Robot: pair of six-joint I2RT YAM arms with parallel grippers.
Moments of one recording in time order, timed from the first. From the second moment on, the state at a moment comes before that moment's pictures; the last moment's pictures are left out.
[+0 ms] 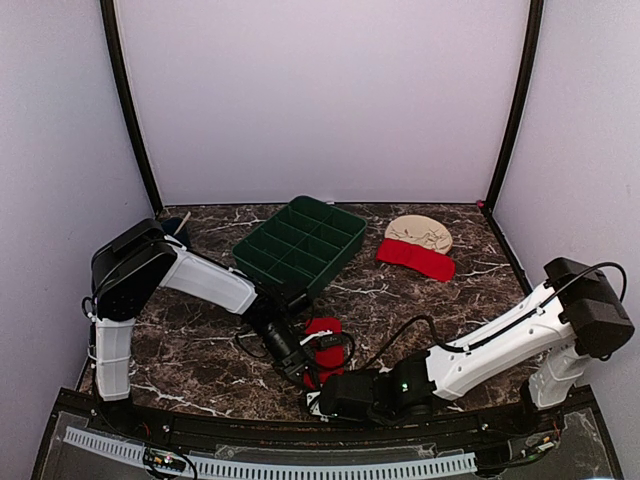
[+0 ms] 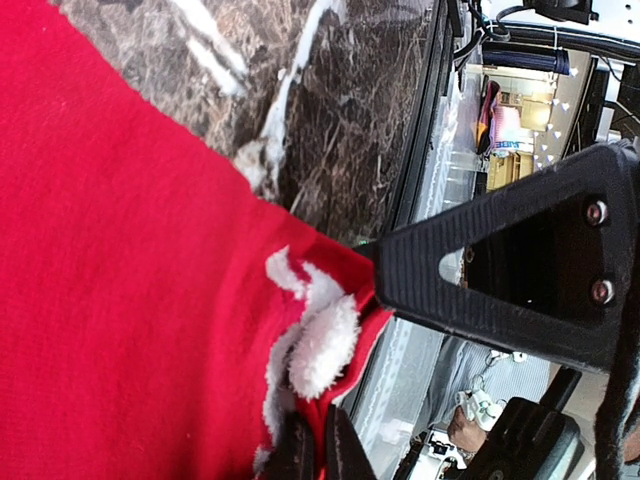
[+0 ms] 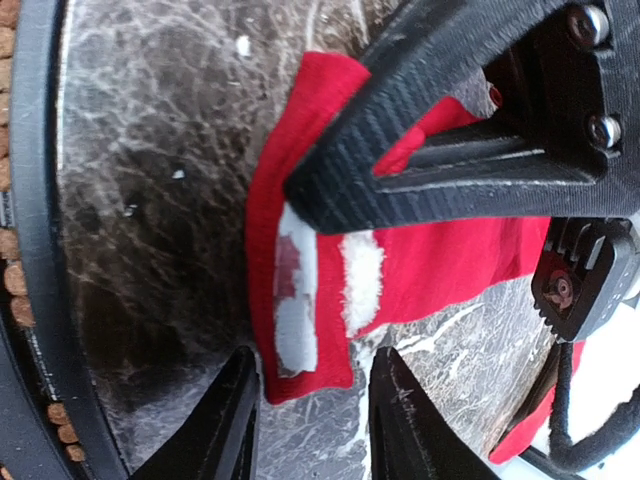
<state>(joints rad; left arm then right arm) -0.91 2.07 1.16 -0.51 1.04 -0.13 1.55 1.75 0.93 -0.33 0.51 -0.31</state>
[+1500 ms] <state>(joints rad) -0.91 2.07 1.14 -0.51 1.04 -0.15 1.49 1.79 0.97 -0.33 0.38 -0.32</state>
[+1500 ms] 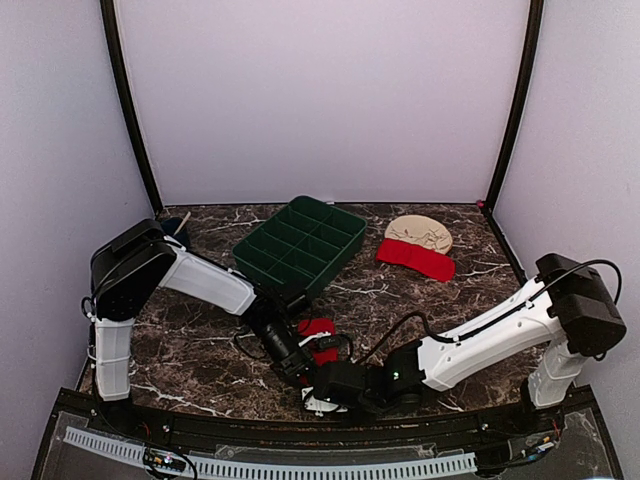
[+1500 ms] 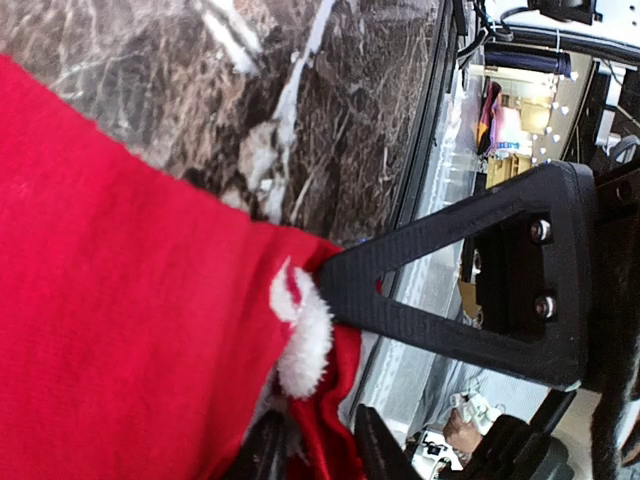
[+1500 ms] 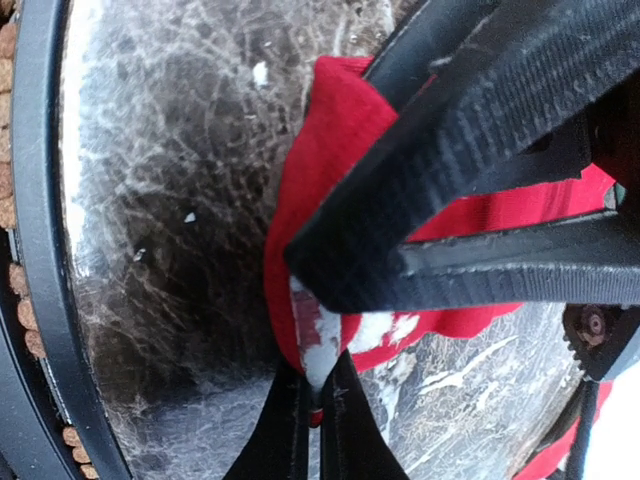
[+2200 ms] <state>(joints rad) -0.89 1.92 1.10 -0.45 0.88 -0.24 1.44 1.79 1.01 -0.40 0.25 -0.29</state>
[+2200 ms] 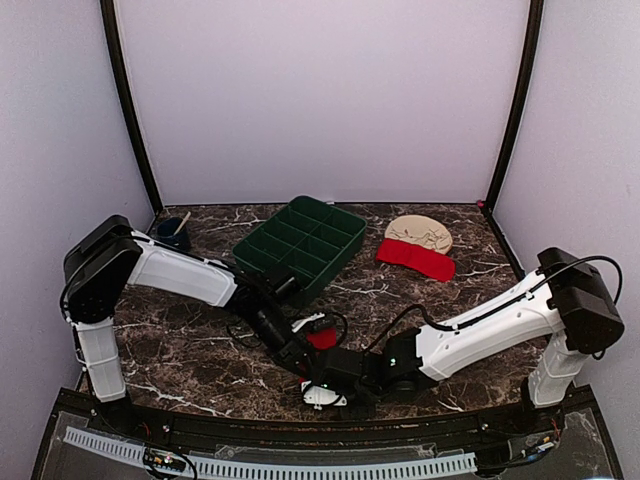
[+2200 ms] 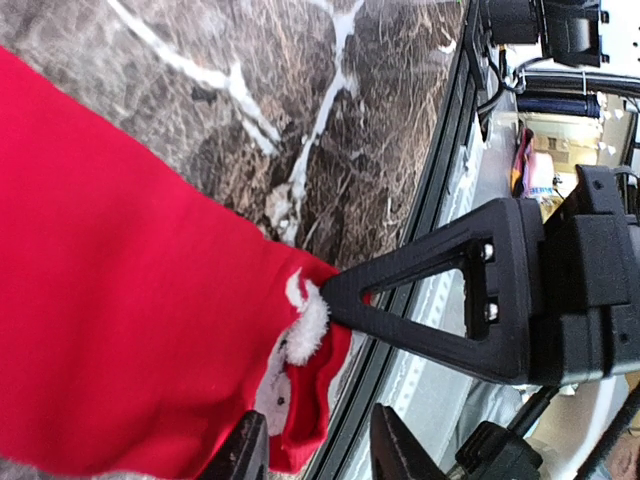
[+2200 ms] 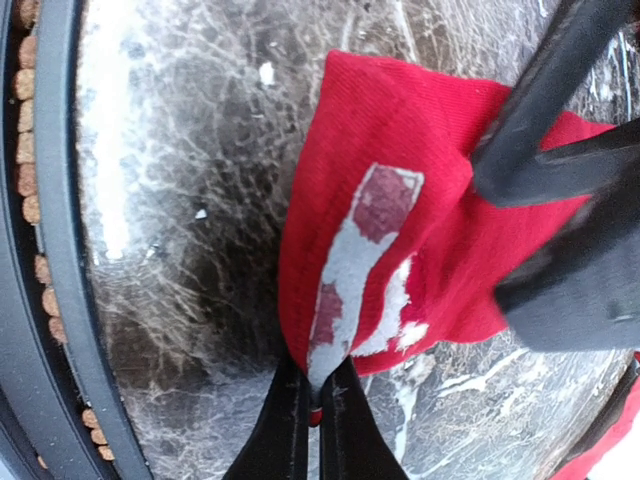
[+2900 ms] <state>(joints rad) -0.87 1.71 0.92 -0.29 0.60 -0.32 1.37 1.81 1.17 -0.54 0.06 -0.28</state>
